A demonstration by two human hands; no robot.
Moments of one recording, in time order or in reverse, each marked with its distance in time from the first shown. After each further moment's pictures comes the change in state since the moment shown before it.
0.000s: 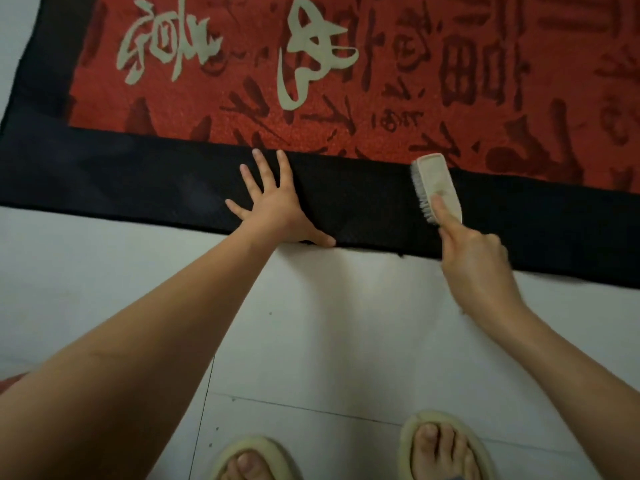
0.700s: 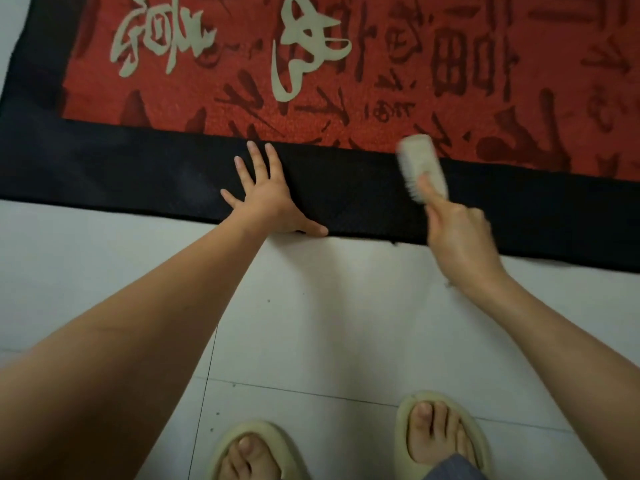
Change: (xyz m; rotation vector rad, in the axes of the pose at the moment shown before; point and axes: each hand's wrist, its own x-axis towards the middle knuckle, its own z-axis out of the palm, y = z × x) left_hand 0.000 -0.009 0.001 0.015 0.034 0.005; right_hand 0.015 -0.005 0.002 -0.028 0.019 -0.042
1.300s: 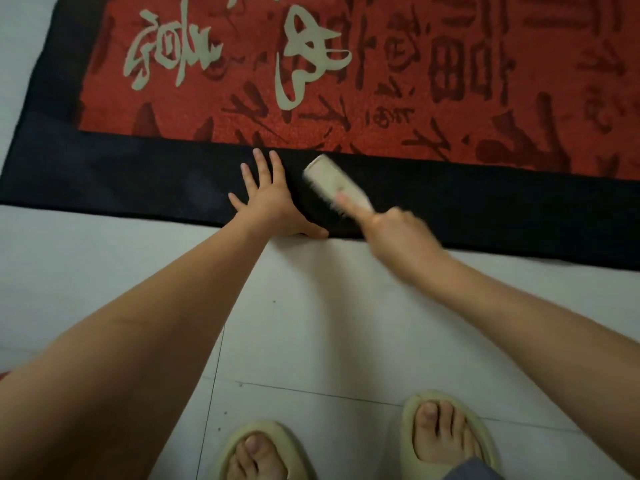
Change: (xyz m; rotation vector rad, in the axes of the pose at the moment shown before) left_hand 0.000 -0.004 -0.001 -0.009 0.020 0.032; right_hand -0.006 -0.054 0.016 -0.227 -0.186 -0.404
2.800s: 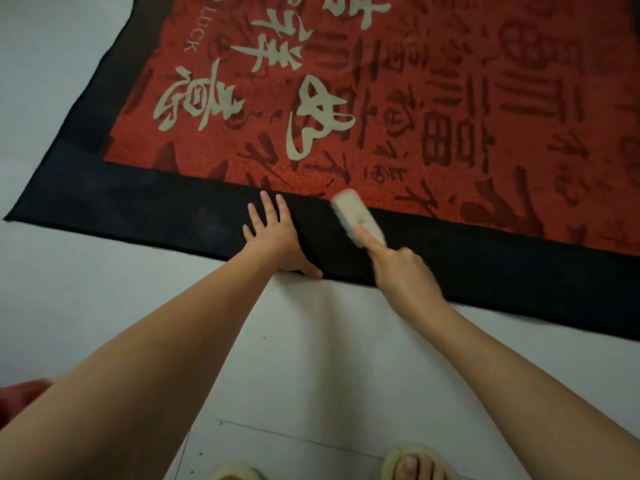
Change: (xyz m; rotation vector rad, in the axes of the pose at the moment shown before) left_hand -0.001 0.005 -0.002 0.009 -0.031 -0.024; right_hand 0.003 0.021 -0.003 0.082 0.037 0.117
